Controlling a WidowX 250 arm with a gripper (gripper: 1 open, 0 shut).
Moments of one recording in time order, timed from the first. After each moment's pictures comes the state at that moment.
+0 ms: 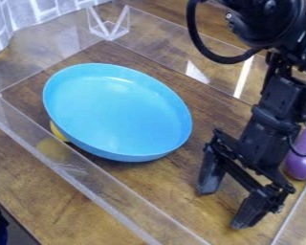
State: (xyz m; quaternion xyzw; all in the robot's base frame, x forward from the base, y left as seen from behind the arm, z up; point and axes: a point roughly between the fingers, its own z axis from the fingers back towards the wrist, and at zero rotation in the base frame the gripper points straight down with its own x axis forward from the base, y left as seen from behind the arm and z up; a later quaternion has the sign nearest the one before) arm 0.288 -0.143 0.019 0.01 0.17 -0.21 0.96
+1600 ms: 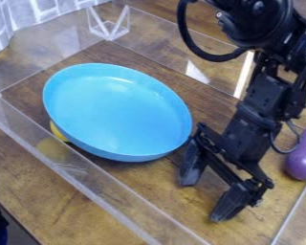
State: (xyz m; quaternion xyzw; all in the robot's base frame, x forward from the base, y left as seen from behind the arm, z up) arm 0.277 -0.120 0.024 0.05 0.23 -0.20 0.95
